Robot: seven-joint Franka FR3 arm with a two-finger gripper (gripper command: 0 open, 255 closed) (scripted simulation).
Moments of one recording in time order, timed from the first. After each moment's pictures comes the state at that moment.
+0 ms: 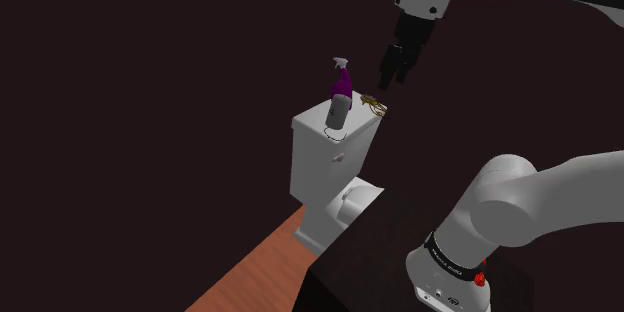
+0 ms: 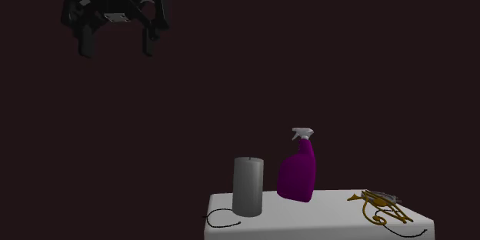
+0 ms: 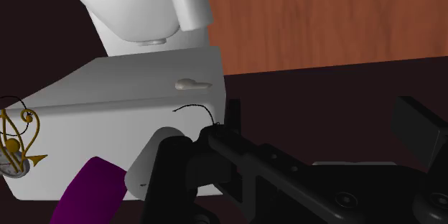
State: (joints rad) arm 0.02 -0.74 -0.02 -2.33 -0.04 1.59 0.00
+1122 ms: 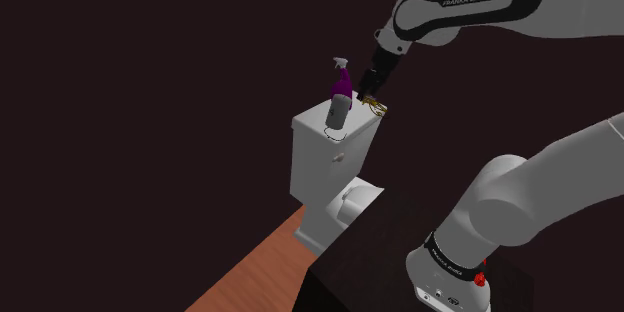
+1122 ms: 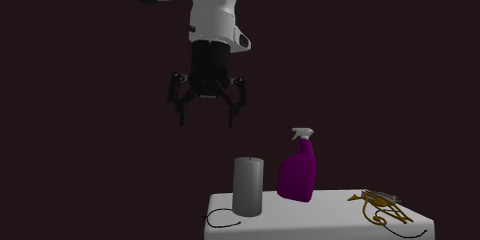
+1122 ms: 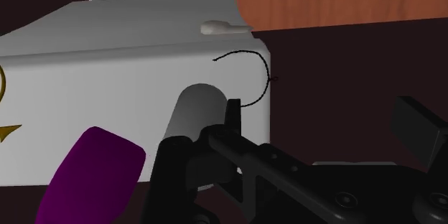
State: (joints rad) arm 0.00 -0.43 -0.32 -2.38 -0.04 2.06 -0.33
